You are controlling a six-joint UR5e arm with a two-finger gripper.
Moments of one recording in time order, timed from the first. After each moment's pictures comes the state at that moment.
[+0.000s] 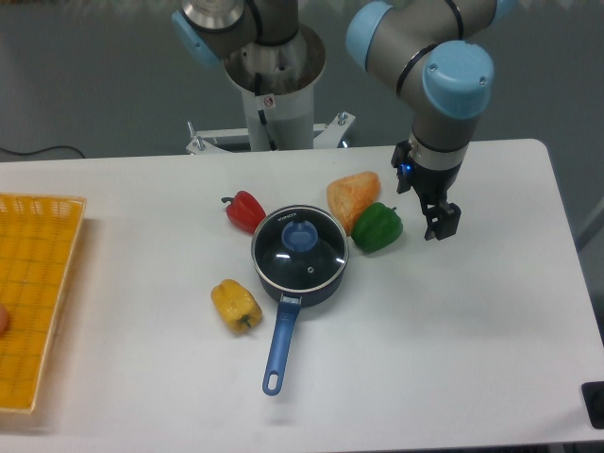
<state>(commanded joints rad) 2.72 -1.80 -1.63 -1.26 1.57 1.84</state>
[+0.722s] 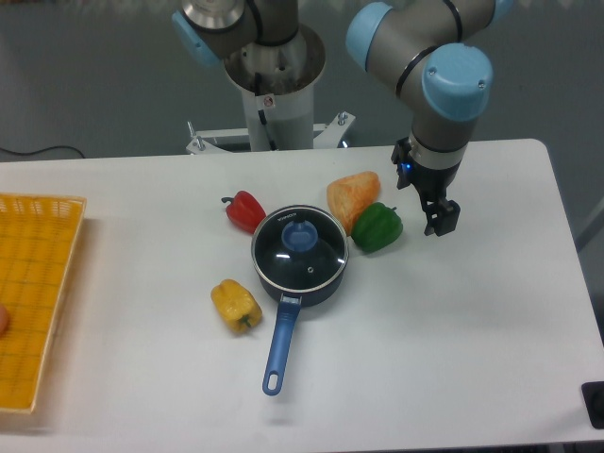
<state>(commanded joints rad) 2.73 -1.79 -1.68 -1.26 1.58 1.82</state>
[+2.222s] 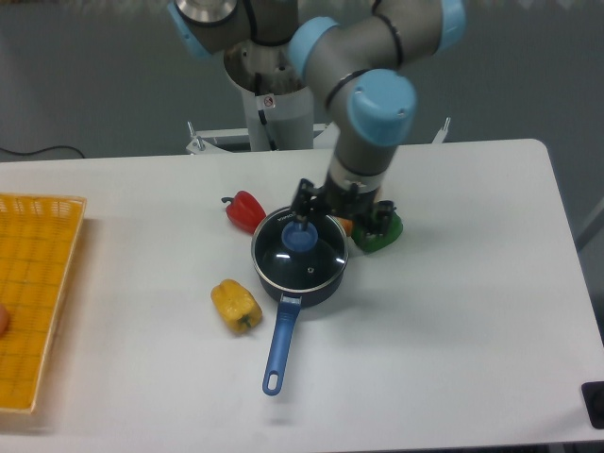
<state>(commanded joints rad) 2.44 -1.78 -1.72 -1.21 1.63 0.65</state>
